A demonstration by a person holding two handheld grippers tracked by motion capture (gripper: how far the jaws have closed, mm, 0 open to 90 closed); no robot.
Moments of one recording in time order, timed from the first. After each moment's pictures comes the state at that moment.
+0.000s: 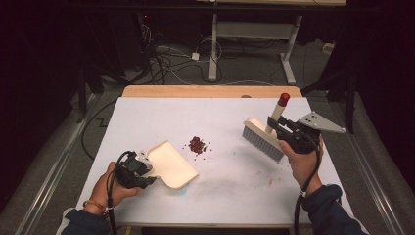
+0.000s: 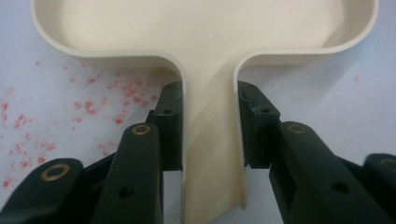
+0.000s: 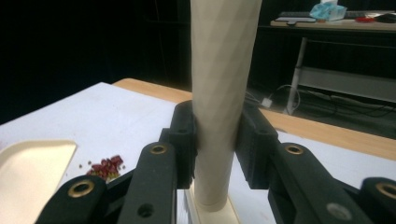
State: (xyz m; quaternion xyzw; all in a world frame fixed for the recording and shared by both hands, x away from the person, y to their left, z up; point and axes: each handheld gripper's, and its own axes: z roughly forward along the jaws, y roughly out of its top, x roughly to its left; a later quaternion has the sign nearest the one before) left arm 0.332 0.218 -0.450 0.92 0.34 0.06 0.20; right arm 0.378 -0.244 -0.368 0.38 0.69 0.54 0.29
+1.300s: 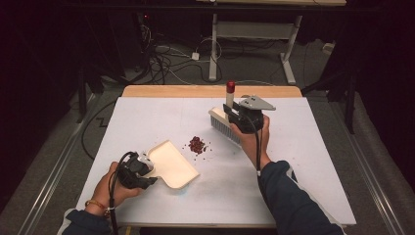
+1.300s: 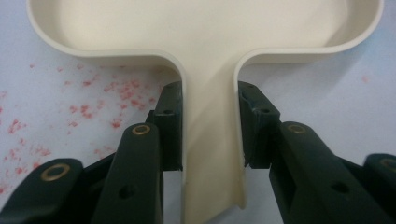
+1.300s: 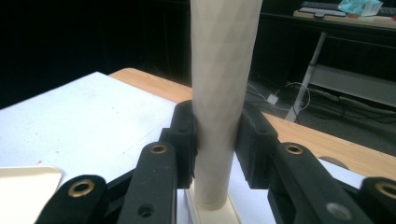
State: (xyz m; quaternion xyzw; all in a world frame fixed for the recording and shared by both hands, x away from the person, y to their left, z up) left arm 0.334 0.215 -0.455 0.92 0.34 0.07 0.19; right arm 0.445 -0.126 -0.387 0.37 0.72 0.50 0.30
